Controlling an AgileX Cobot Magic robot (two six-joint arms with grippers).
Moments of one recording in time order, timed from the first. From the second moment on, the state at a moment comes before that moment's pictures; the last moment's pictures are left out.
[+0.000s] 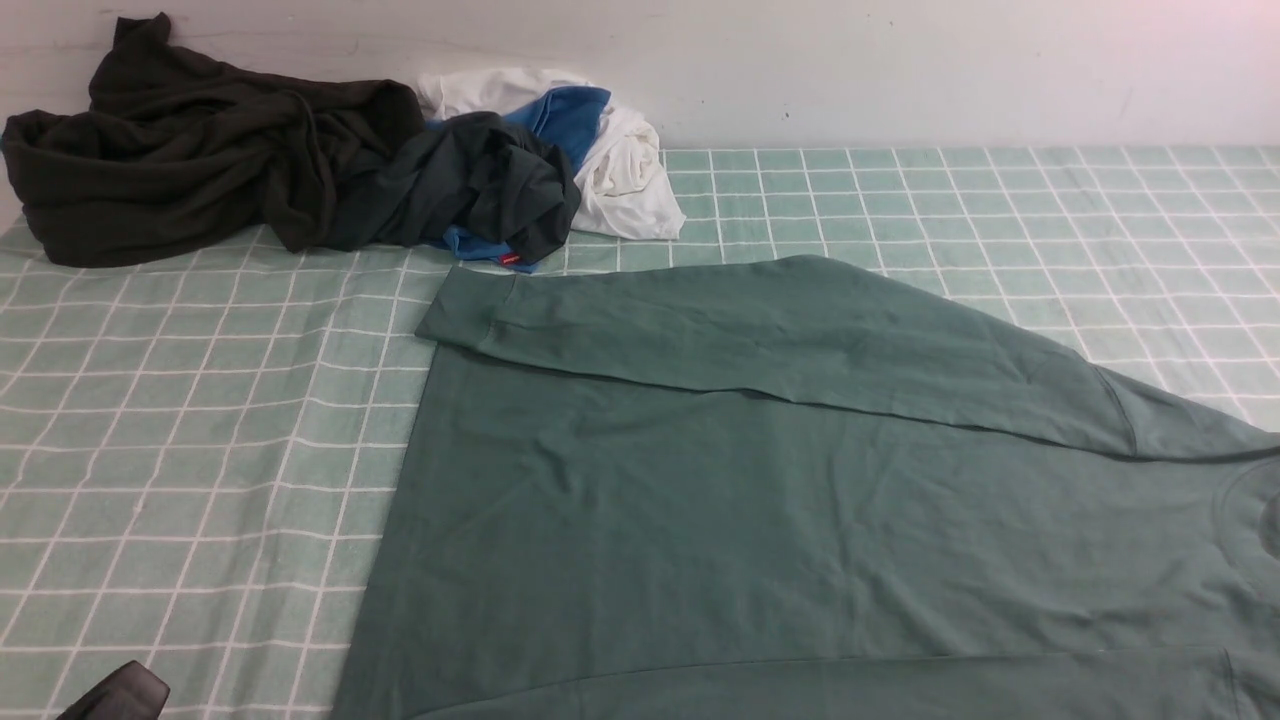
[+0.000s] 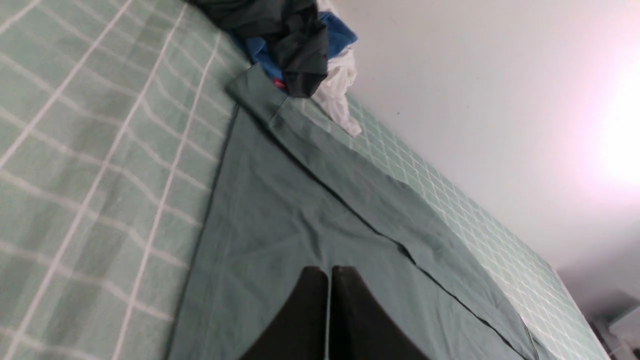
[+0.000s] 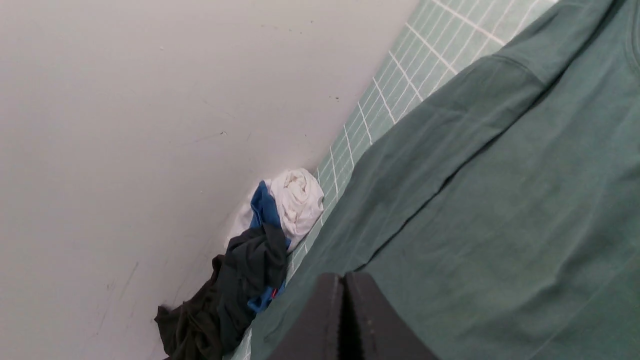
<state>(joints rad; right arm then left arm) -0.06 -0.01 0.02 0.78 0.33 0.34 0.01 -0.01 -0.01 -0.86 0.33 0.10</state>
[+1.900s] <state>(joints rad) 0.30 1.13 -0.80 0.17 1.11 -0.31 -0.53 1.72 -1.18 0.00 1.14 0.31</state>
